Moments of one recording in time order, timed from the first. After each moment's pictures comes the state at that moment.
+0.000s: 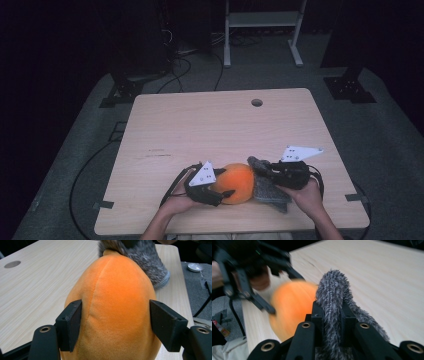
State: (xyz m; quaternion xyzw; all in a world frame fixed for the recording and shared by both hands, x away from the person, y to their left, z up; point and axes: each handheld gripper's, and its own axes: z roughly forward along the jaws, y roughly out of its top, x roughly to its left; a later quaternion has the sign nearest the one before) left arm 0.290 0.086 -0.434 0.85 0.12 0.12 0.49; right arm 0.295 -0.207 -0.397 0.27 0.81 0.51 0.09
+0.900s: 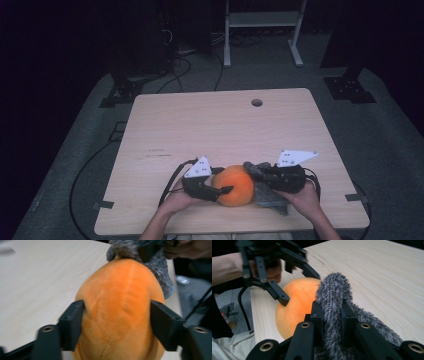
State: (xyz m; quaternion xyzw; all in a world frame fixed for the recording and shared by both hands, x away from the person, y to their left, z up) left arm 0.298 0.094 -0.430 0.84 0.15 0.09 0.51; right arm 0.292 -0.200 -0.404 0.25 0.82 0.50 0.08
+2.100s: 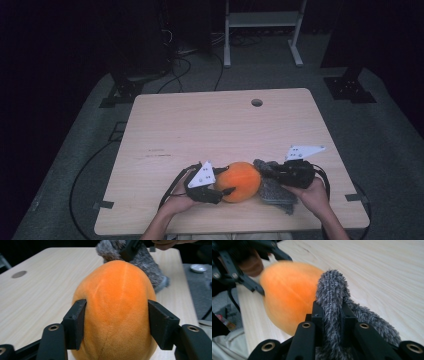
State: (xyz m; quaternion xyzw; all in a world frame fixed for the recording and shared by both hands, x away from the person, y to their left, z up) left arm 0.289 0.085 -0.433 0.85 0.10 0.13 0.51; right arm 0.305 -0.227 -0.409 0.30 0.82 0.48 0.06
